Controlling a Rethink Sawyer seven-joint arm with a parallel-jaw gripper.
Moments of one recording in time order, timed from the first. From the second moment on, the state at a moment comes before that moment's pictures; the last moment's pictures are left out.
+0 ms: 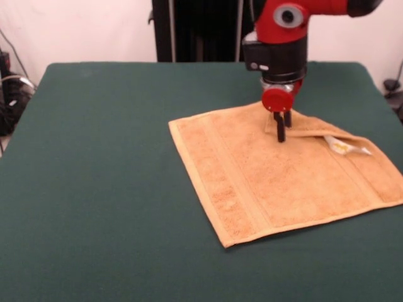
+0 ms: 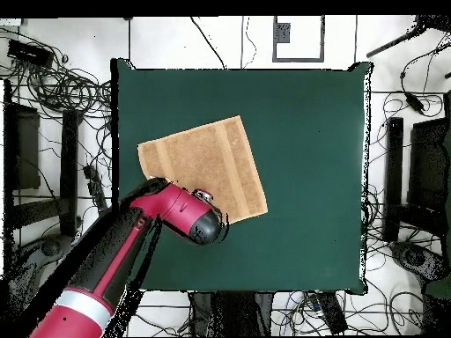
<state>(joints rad) 0.61 -0.05 -0.59 1.26 -1.76 -0.68 3.09</state>
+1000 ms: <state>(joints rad) 0.64 -0.03 -0.61 1.26 -1.76 -0.69 3.09</state>
